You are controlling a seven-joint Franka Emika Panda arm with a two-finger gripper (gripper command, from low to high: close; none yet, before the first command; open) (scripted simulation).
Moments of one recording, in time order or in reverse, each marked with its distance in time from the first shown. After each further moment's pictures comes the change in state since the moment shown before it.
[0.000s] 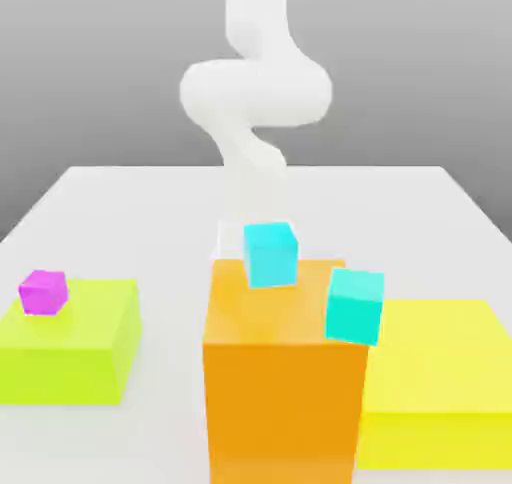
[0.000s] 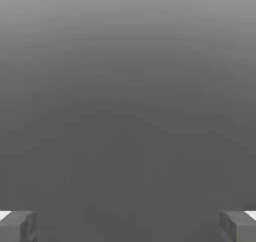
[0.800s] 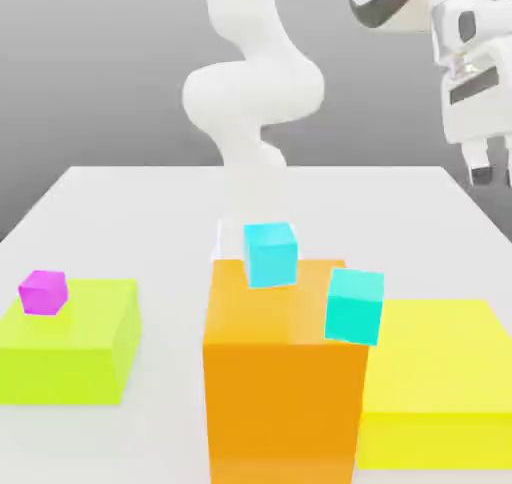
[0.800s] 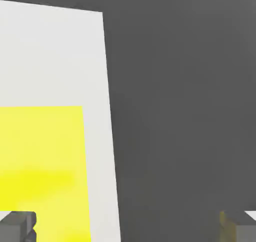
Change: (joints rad) arm 0.512 0.442 -0.028 -0.231 -0.063 0.270 -1.019
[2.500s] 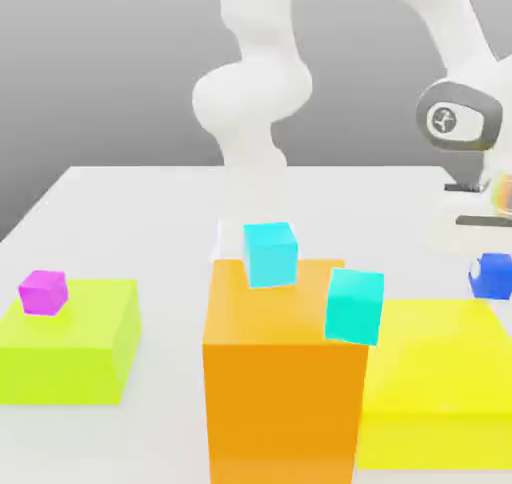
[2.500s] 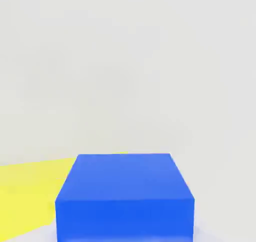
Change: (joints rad) arm 0.221 0.259 -0.087 0.015 0.038 -0.106 -1.089
